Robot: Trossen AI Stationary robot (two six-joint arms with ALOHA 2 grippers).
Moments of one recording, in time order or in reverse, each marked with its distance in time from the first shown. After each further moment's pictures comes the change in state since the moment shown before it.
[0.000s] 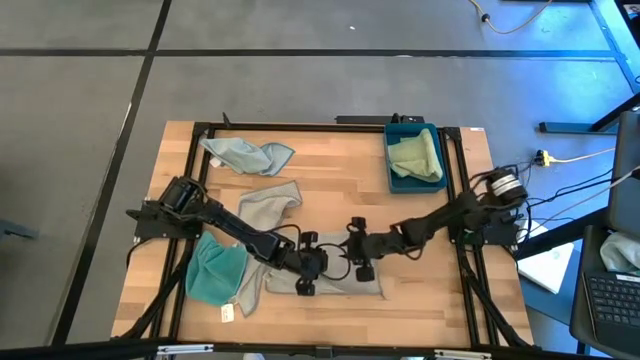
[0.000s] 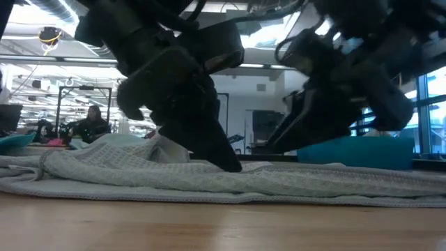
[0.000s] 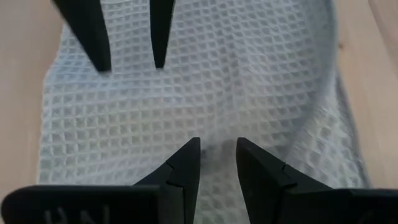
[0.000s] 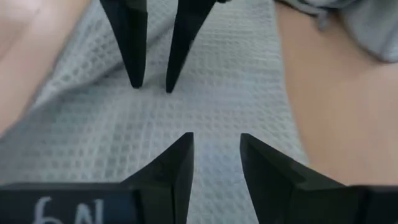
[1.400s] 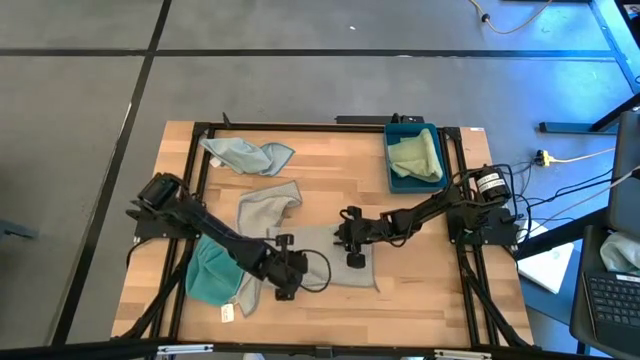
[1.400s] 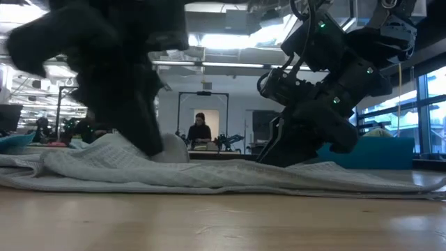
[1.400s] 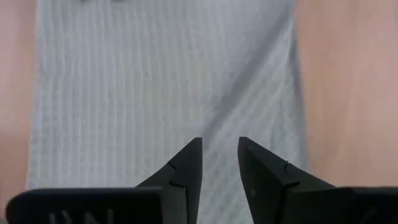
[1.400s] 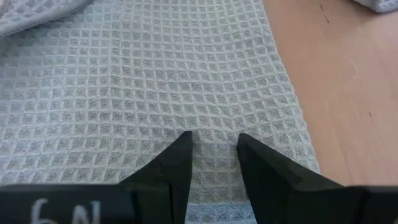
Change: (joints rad) left arm -0.108 -0.134 0.001 -0.422 -0.064 -0.233; right arm -0.150 0.116 0.021 -0.046 -0.062 0.028
